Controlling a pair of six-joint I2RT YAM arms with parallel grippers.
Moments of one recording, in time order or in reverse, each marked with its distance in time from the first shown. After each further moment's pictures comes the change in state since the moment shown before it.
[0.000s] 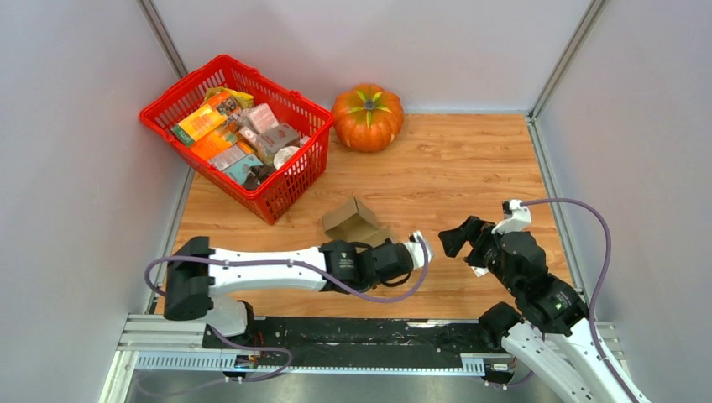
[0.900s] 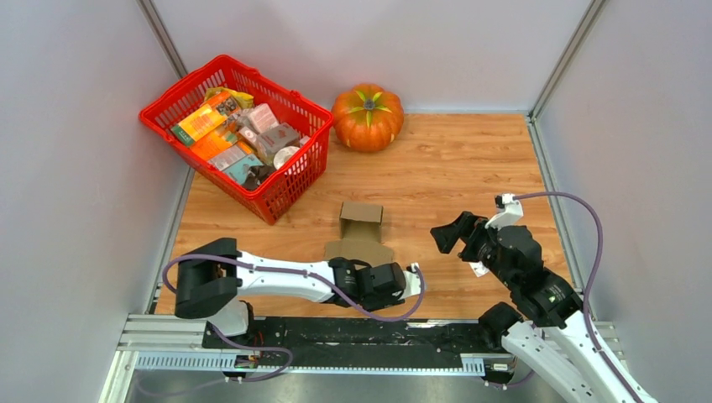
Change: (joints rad) left arm -0.003 -0.004 -0.193 0.179 0.298 -0.002; right arm 0.000 0.066 -0.007 0.100 -0.075 0.001
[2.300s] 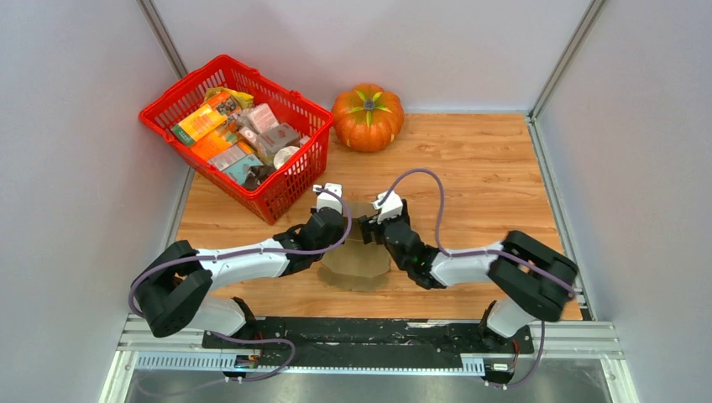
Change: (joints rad) left arm 0.500 -0.195 -0.335 0.551 -0.329 -0.465; right arm 0.388 1.198 -0.076 1.416 0.428 -0.593
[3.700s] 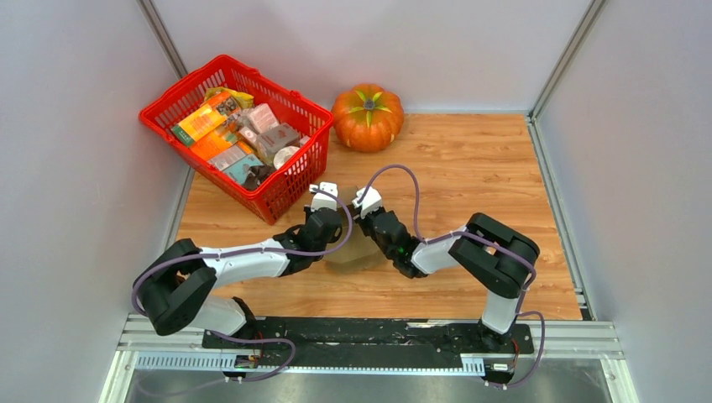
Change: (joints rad) left arm 0.013 0.021 -0.023 0.042 -0.150 0.111; right arm -0.053 0.165 0.112 0.098 -0.177 -0.149
